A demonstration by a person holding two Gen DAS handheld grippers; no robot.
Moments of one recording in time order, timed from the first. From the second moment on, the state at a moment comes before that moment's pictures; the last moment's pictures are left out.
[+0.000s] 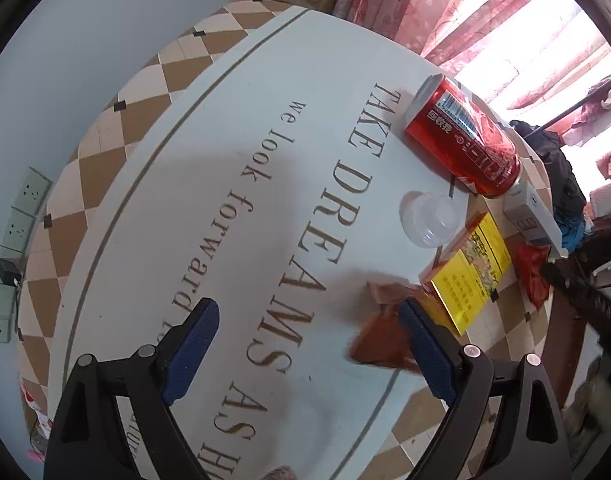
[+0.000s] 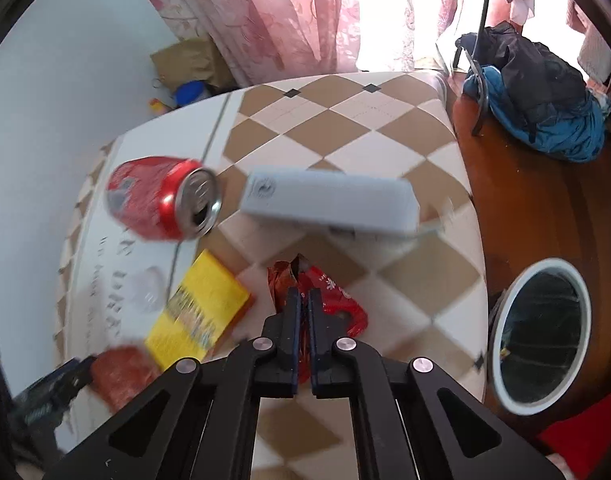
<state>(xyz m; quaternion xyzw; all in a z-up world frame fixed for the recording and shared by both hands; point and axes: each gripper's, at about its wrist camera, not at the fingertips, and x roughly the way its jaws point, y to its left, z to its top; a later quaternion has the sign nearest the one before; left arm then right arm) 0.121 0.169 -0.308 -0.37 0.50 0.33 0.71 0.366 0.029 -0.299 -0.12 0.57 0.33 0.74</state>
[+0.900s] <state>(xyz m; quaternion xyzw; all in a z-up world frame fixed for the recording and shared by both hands) 0.162 0.123 -0.306 -0.34 0.51 0.31 0.72 0.278 -0.074 -0.296 -0.01 0.59 0.27 0.76</state>
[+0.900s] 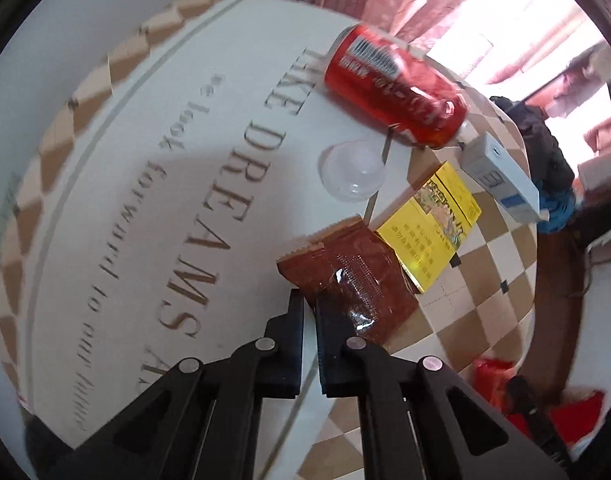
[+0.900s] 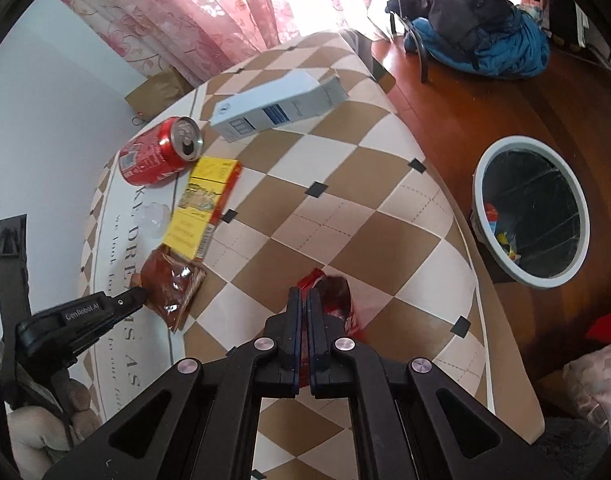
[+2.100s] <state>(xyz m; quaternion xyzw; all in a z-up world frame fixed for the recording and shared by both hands) 0.123 0.081 -0.246 -0.23 0.49 0.33 0.77 0.295 -0.058 -0.318 -0.08 0.63 0.29 0.72</state>
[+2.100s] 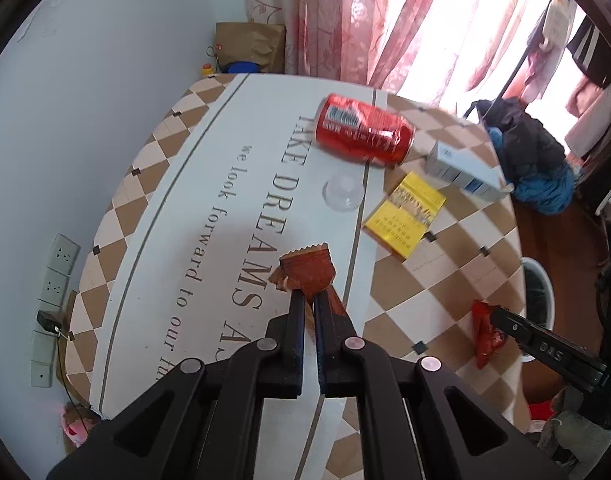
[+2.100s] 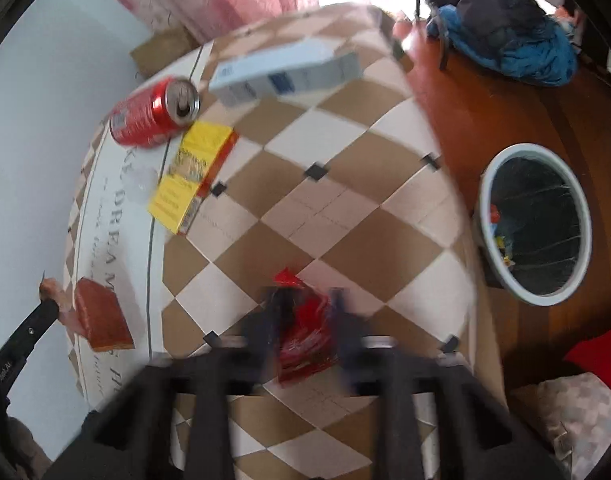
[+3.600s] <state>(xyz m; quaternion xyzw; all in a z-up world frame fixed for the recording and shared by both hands) 0.500 -0.207 -0.325 -0.15 0.62 -0.03 0.77 0.525 -0.400 -0.380 0.11 0.64 0.14 0.75</state>
